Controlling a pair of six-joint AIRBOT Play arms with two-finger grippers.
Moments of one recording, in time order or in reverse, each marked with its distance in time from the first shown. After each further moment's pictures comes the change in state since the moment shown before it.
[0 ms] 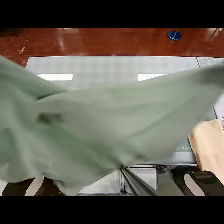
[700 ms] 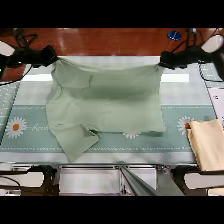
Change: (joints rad) left arm -0.019 -0.845 -0.139 -0.192 0.588 -0.037; right arm -0.012 -0.844 -0.019 0.032 -0.531 -0.047
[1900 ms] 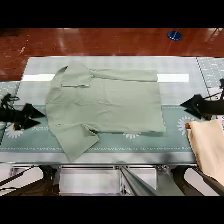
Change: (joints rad) left arm 0.549 0.299 -0.716 0.052 -0.491 0.077; right arm -0.517 0.551 -0.845 0.229 0.200 -0.169
